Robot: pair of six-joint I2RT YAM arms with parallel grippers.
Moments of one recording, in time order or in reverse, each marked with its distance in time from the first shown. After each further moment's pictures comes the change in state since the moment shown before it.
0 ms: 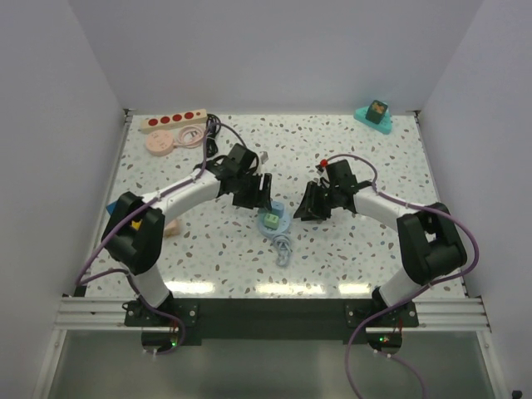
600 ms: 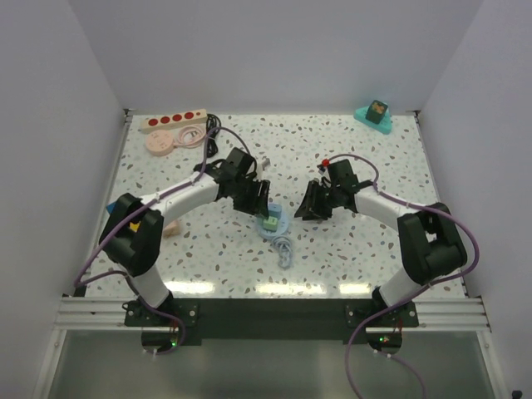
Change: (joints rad) left arm 0.008 -0.019 -0.048 0.005 0.080 0.101; right arm -0.011 0.000 0.000 -0.003 0.002 0.002
